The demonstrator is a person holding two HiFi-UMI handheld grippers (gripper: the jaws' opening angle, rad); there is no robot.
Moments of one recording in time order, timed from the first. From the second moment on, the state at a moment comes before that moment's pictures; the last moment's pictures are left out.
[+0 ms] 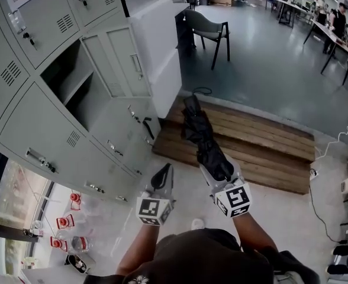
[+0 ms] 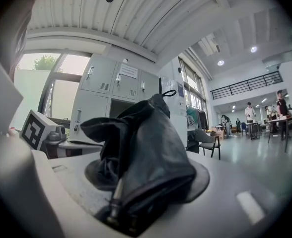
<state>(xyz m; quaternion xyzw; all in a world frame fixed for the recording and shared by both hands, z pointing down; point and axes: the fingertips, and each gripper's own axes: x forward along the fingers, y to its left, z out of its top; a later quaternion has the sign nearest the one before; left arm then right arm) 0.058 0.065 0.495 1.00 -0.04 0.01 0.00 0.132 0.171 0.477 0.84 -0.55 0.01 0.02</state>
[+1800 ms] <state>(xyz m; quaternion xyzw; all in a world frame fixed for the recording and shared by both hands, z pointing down) 0.071 -0.227 0.496 0.98 -0.21 0.01 -0.02 0.156 -0.163 0.490 0.70 -0.72 0.02 0.04</state>
